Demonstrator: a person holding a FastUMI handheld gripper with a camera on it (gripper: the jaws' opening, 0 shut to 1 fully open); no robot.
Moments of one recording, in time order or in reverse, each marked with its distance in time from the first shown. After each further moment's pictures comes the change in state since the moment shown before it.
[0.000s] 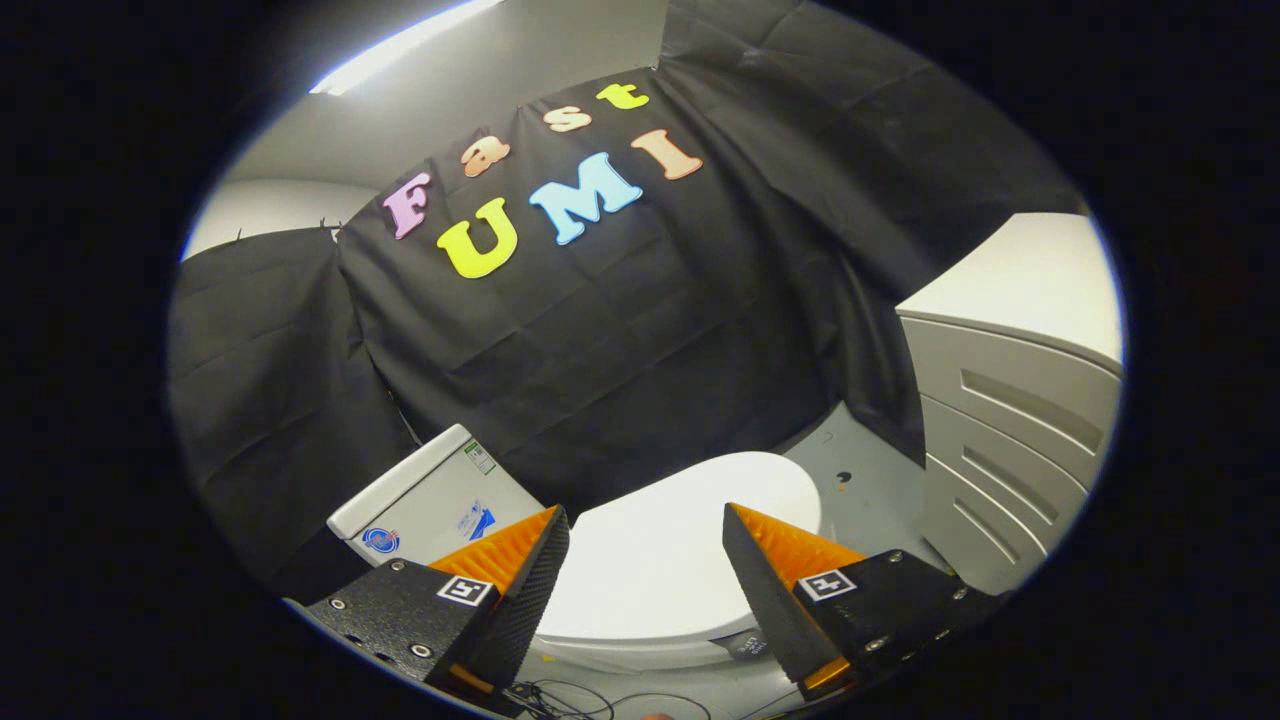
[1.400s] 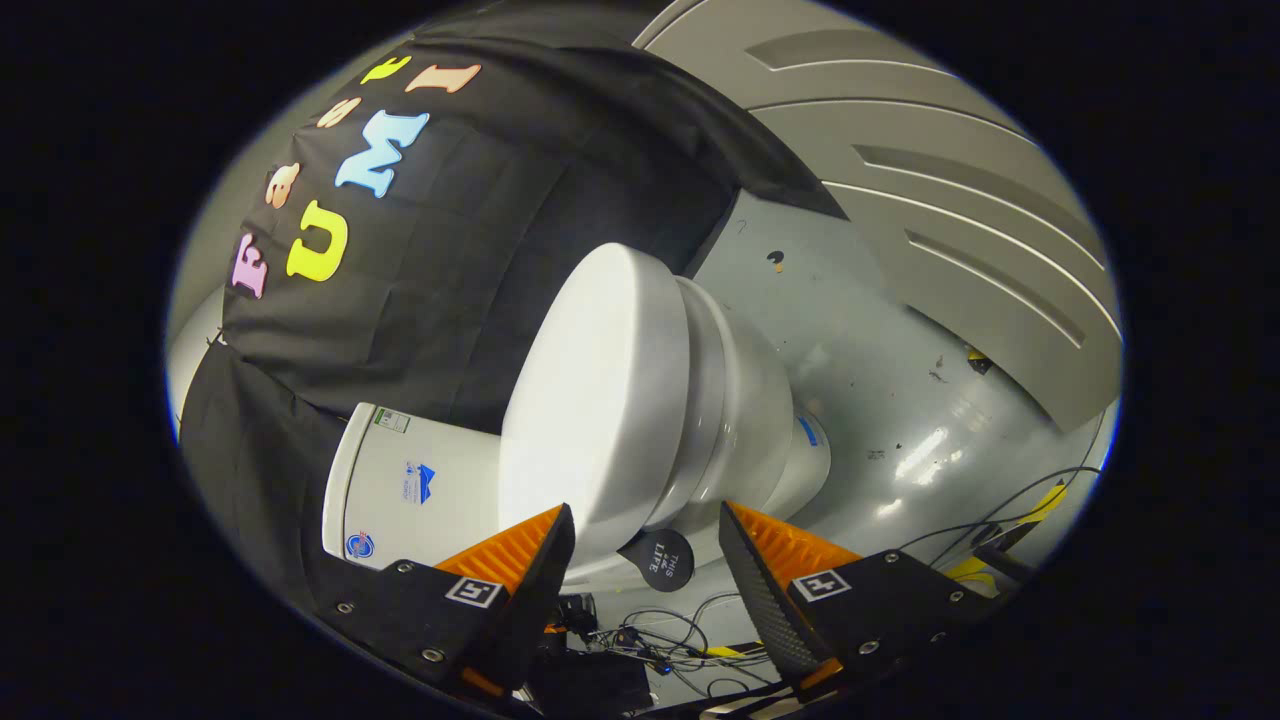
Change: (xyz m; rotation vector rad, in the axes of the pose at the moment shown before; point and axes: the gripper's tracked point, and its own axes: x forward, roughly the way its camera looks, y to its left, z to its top) arm 0.016 -0.102 -0.150 0.485 0.430 -0.093
